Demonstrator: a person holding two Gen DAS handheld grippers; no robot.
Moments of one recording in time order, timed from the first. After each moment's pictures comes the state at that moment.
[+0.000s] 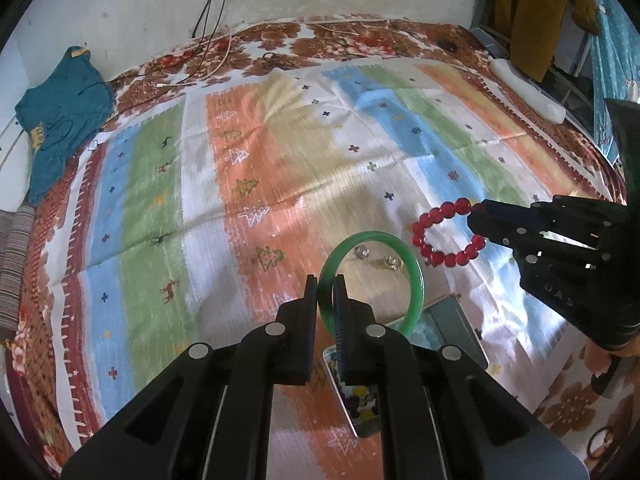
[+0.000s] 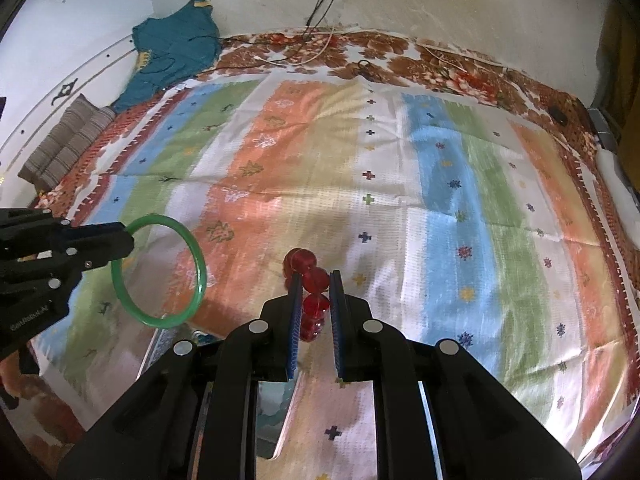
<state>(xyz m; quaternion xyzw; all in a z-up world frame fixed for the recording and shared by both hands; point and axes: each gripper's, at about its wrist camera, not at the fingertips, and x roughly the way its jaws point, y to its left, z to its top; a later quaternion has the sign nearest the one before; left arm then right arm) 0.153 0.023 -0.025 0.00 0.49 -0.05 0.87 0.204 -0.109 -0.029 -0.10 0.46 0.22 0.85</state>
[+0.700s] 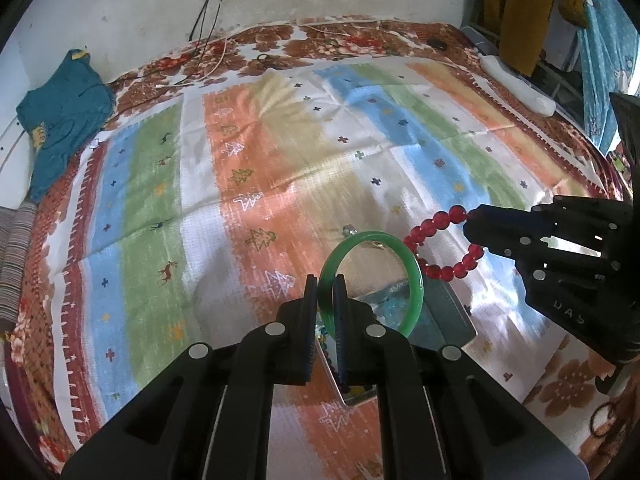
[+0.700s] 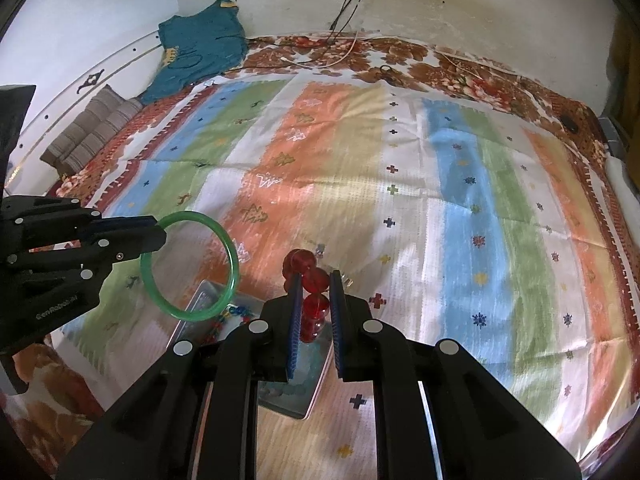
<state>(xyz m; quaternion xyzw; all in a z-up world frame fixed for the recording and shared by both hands) 0.120 0.014 -0.022 0.00 0.49 -0.06 0.87 0.160 -0.110 -0.021 -0.11 0.45 0.25 0.85</state>
